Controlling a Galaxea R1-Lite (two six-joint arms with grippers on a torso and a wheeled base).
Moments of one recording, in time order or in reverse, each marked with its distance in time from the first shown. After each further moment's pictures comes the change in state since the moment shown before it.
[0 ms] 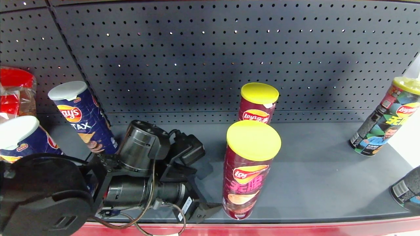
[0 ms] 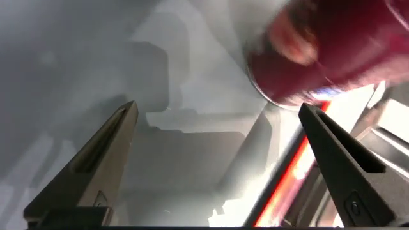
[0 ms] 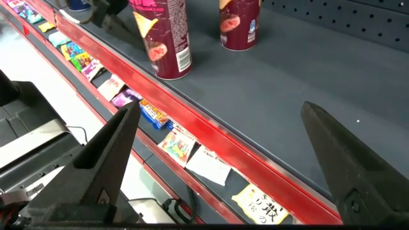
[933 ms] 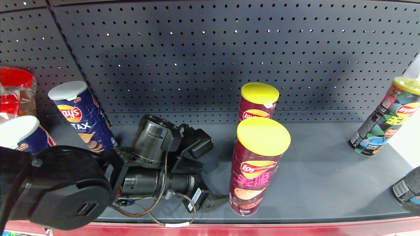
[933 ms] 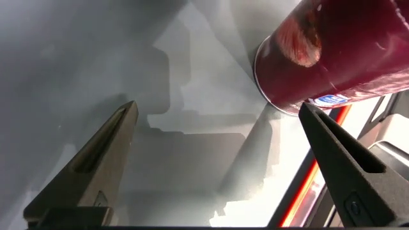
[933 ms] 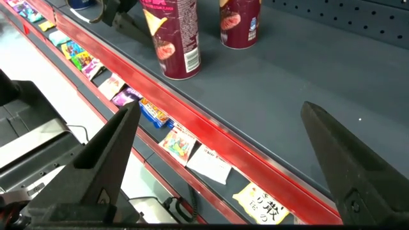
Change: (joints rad) left arm -0.006 0.063 -0.080 -0.005 0.007 0.000; right arm 0.000 0.006 0.000 0.001 0.000 0.003
